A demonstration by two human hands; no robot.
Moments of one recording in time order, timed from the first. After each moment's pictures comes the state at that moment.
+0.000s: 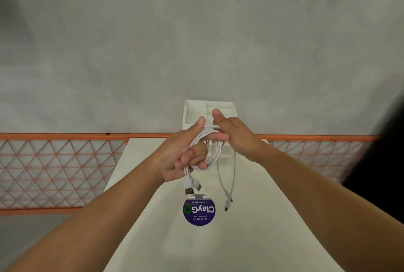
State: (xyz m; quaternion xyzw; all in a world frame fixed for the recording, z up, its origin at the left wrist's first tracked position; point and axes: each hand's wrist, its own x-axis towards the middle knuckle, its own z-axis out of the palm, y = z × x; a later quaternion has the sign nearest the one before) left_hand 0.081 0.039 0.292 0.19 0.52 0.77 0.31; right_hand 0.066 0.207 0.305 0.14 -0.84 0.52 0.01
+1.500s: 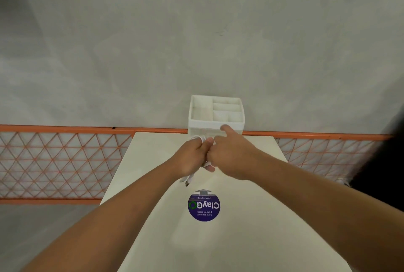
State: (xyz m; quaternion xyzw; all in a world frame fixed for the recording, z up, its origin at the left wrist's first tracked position) left_hand 0.056 0.050 0.243 0.15 0.84 0.52 0.09; right_hand 0.084 0.182 0.293 0.35 -0.89 -0.30 0.05
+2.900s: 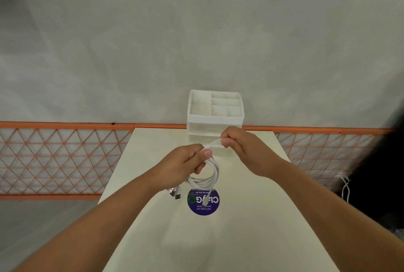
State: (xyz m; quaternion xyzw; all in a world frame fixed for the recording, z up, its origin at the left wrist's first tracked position) left_hand 0.084 0.023 0.236 0.25 0.83 0.49 0.09; right_hand 0.076 0.238 0.250 0.25 -0.91 0.31 0.09
